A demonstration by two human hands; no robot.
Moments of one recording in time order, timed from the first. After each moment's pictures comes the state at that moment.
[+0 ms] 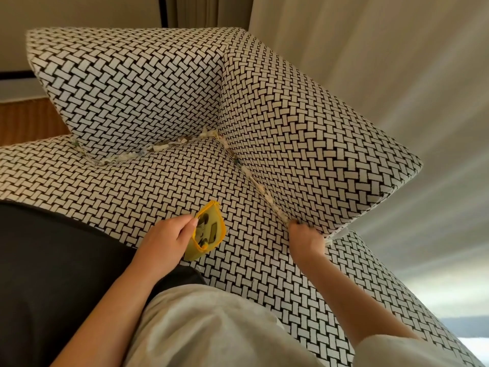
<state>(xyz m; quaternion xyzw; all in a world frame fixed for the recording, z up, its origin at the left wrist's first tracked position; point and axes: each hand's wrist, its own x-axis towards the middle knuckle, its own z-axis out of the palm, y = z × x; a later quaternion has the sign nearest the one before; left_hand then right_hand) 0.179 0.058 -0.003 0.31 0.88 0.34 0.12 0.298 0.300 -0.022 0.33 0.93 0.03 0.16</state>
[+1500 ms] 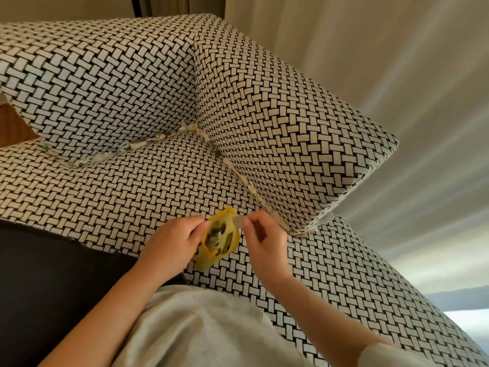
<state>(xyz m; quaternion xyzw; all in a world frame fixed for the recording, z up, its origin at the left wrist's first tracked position) 0.211 0.097 0.018 0.37 0.87 0.30 0.16 0.316 0.232 0.000 0.24 0.79 -0.52 -0.25</state>
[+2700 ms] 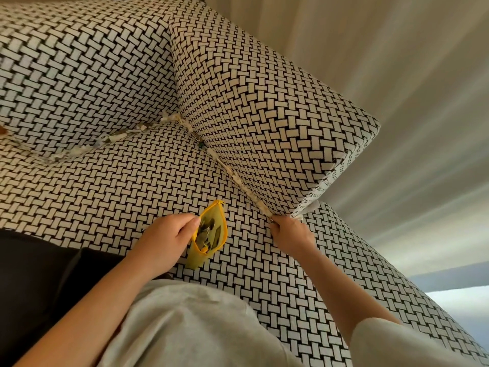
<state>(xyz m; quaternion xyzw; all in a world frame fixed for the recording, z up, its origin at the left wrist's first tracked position) 0.221 0.108 0.009 0.37 0.85 0.32 0.21 0.342 0.332 -0.046 0.38 0.90 -0.17 0.14</state>
